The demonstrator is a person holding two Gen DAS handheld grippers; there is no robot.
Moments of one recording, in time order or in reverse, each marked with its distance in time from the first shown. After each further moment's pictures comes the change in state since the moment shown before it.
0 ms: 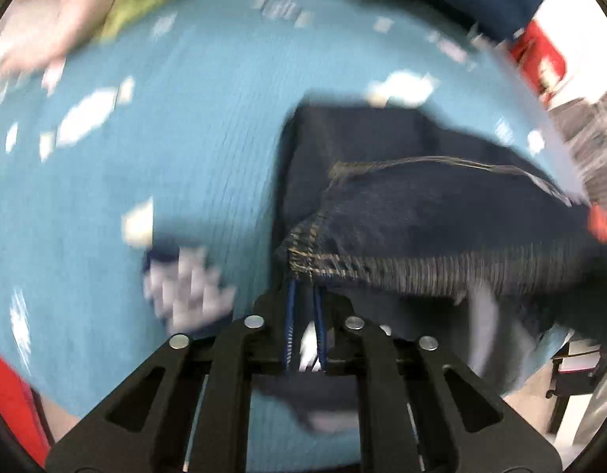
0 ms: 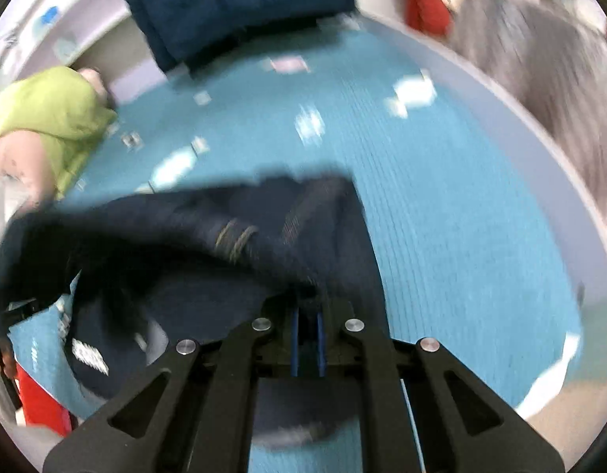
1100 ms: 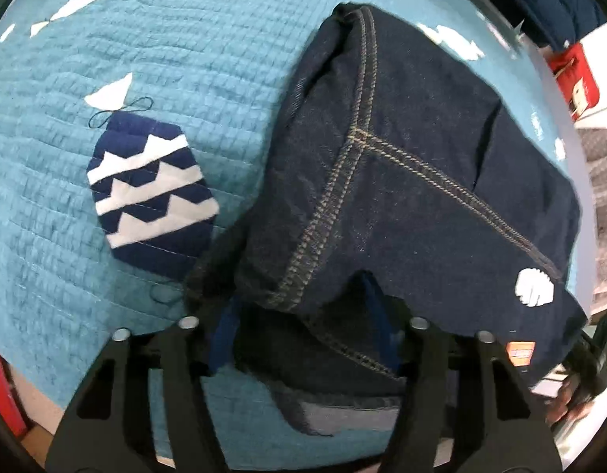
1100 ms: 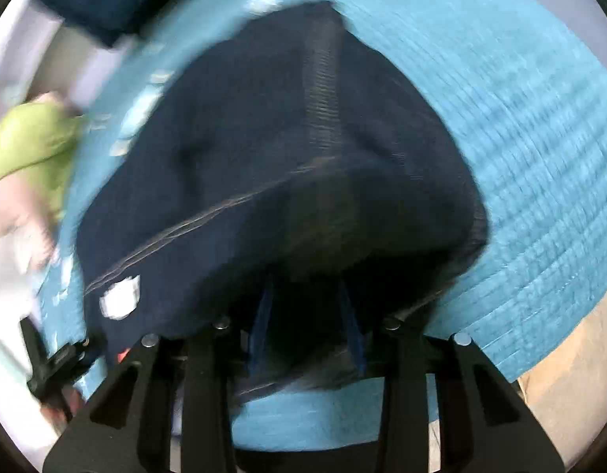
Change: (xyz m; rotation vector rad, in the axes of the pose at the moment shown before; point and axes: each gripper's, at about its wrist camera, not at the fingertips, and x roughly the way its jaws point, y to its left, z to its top) left arm 0.060 -0.007 -0.008 -0.155 0.136 -0.059; right arm 0.069 0.021 -0.032 0.247 0.285 0.037
